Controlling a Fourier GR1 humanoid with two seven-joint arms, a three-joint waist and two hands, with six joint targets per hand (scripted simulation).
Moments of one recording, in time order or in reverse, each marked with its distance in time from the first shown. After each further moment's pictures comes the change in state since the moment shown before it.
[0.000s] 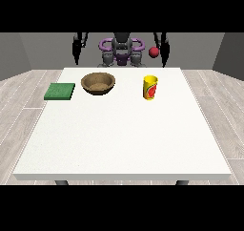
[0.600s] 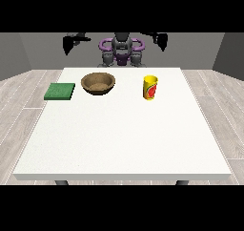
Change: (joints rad) left arm 0.034 -0.048 -0.043 -0.066 0.009 0.083 -0.166; right arm 0.069 -0.048 -0.140 0.054 -0.180 0.144 -0.206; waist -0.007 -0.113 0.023
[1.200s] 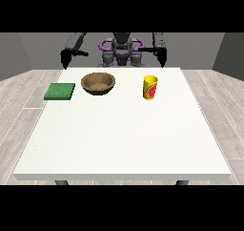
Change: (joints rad) left arm -0.202 0.006 0.072 0.225 -0.004 0.032 -0.228; right arm -0.165 -0.017 -0.060 0.229 -0.010 0.076 -0.245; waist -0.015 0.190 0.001
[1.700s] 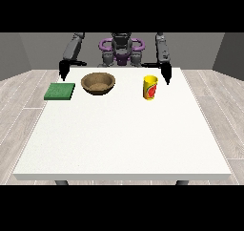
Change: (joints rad) left arm -0.236 0.086 0.139 0.247 0.036 -0.008 -0.143; right arm -0.151 -0.028 -0.034 0.171 -0.005 0.049 -0.165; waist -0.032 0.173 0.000
